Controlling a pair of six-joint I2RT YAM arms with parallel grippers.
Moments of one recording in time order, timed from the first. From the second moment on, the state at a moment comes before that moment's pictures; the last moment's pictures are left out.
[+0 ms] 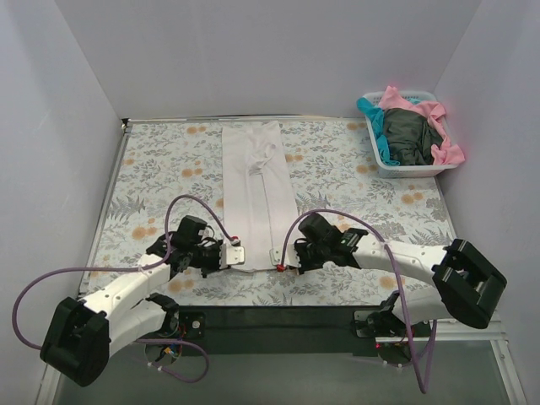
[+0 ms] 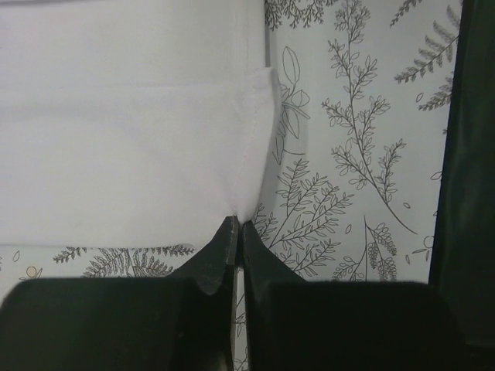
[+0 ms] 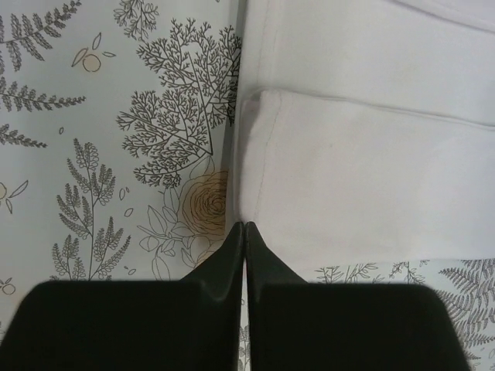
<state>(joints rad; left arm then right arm) -0.48 0.99 0.41 -0.43 0.60 0.93 0.93 1.34 0.65 -0.30 -0.31 -0.88</state>
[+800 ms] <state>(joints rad) -0.28 1.45 0.83 -0.28 0.63 0.74 0.67 1.58 1.00 -0.35 -0.33 -1.01</state>
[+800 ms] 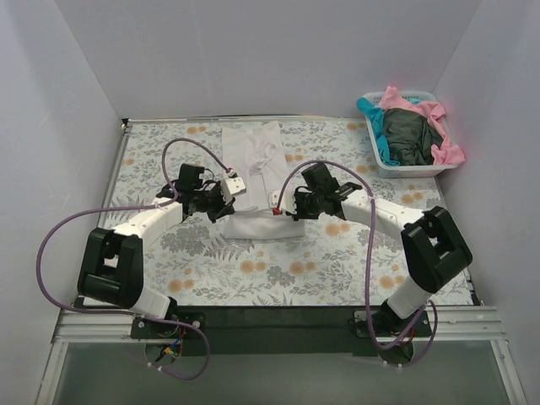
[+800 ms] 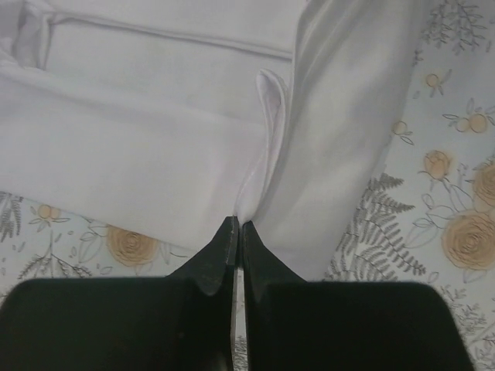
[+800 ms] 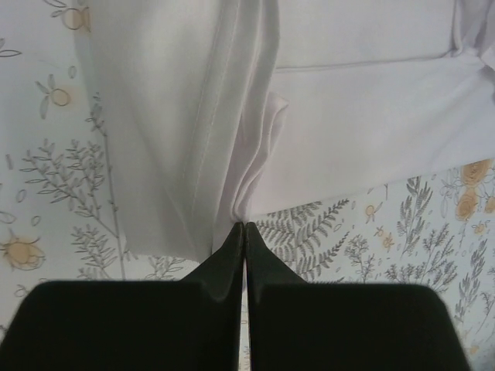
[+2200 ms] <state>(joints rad) -0.18 1.90 1.16 -0.07 0.51 0.72 0.50 2.17 1.65 -0.35 -0.37 -1.10</state>
